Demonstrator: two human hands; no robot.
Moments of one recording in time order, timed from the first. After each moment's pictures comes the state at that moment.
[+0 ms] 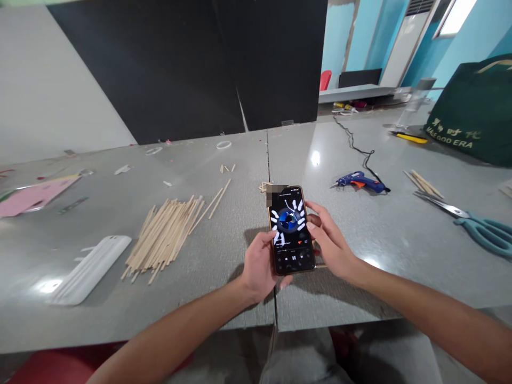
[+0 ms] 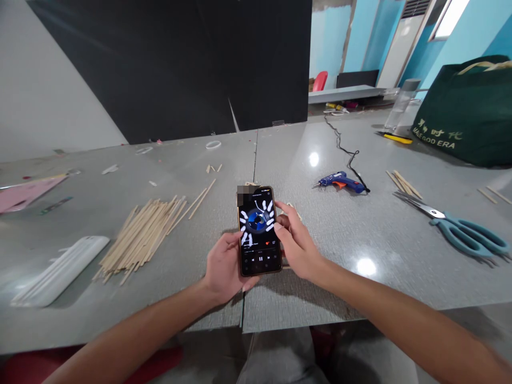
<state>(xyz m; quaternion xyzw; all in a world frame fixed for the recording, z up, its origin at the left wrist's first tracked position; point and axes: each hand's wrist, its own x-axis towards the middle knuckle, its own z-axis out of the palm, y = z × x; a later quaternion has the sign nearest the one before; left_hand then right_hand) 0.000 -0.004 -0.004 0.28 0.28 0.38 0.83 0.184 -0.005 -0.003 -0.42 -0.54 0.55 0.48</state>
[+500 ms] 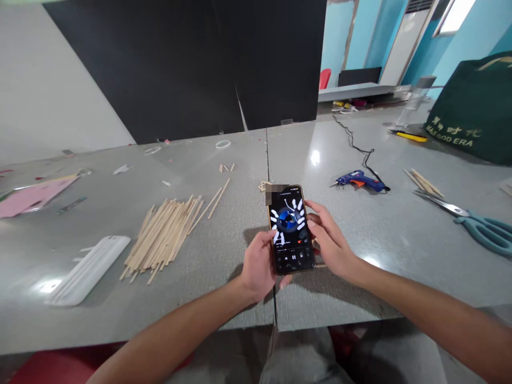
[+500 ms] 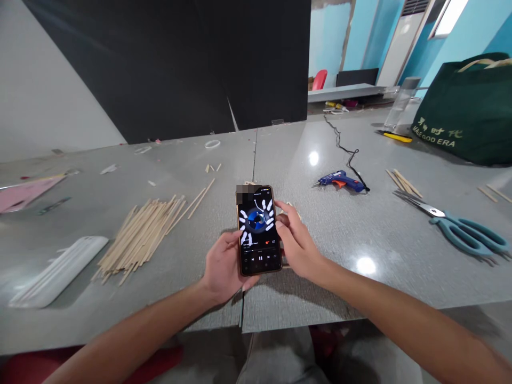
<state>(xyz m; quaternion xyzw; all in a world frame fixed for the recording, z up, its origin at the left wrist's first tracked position) 0.002 -0.006 0.004 0.28 0.30 0.39 0.82 0.183 -0.005 -0.003 -0.45 -0.53 0.54 0.48</state>
